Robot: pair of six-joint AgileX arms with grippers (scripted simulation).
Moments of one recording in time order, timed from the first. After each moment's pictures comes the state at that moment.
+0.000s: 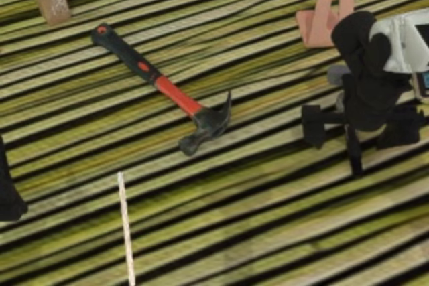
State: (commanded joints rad) left arm 0.00 0.00 0.00 0.00 0.00 0.00; right arm 0.31 2.21 1.37 -0.67 0.03 0.34
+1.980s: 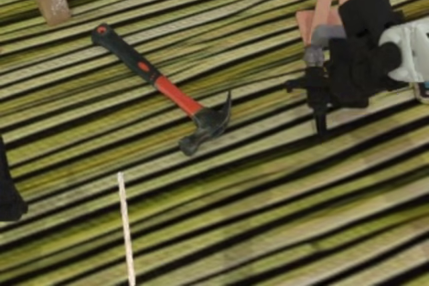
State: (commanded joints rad) left arm 0.00 0.00 0.00 0.00 0.00 0.00; right arm 0.31 2.08 1.29 -0.26 -0.10 0.25
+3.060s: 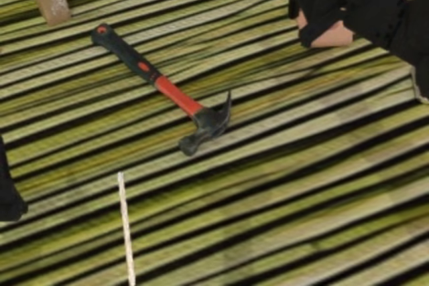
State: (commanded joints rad) left arm 0.00 0.00 0.00 0.00 0.00 0.00; right arm 0.29 1.79 0.95 0.84 -0.47 0.02
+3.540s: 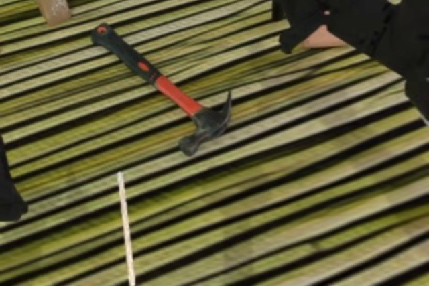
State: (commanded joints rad) left arm 0.00 0.00 0.00 0.00 0.00 0.00; right arm 0.40 1.71 0.92 0.82 -0.37 0.03
